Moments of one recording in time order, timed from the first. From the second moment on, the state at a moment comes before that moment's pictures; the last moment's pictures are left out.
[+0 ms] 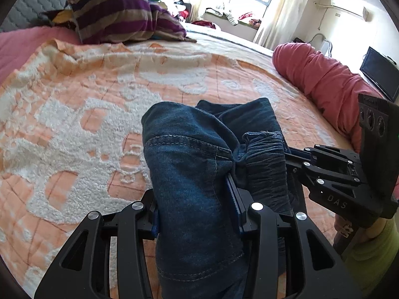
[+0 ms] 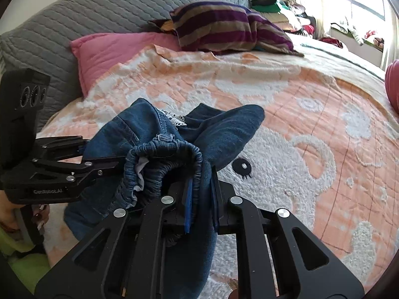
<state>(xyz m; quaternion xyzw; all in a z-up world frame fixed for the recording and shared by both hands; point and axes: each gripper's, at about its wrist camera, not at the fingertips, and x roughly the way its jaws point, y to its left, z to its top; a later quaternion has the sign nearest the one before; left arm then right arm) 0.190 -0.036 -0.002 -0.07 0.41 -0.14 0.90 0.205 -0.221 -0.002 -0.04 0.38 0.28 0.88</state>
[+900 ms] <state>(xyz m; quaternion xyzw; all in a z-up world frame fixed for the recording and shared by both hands) 0.172 -0.020 -0.023 -0.08 0.43 -0.12 0.89 0.201 -0.251 -0.021 -0.01 0.42 0.20 0.89</state>
